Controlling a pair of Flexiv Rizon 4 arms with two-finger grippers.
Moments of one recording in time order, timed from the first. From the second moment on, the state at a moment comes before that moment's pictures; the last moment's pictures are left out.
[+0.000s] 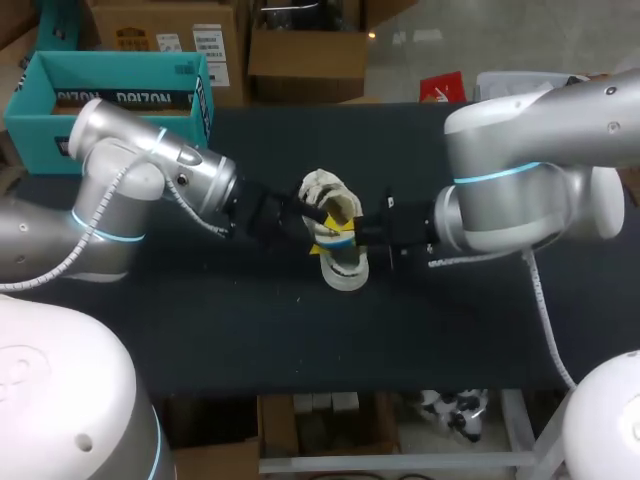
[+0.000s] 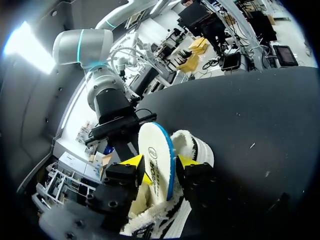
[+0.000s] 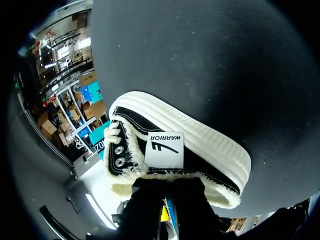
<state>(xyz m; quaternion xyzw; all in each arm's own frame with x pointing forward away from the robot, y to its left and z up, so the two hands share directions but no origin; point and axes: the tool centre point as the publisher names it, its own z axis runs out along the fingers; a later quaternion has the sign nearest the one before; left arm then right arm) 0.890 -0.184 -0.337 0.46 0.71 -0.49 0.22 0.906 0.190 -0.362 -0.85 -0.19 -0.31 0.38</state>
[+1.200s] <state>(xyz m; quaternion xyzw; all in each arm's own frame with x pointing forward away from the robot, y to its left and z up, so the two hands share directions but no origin) 0.878 -0.173 -0.326 0.46 0.71 -0.48 0.23 0.898 0.190 -0.360 -0.86 -0.17 -0.30 0.38</state>
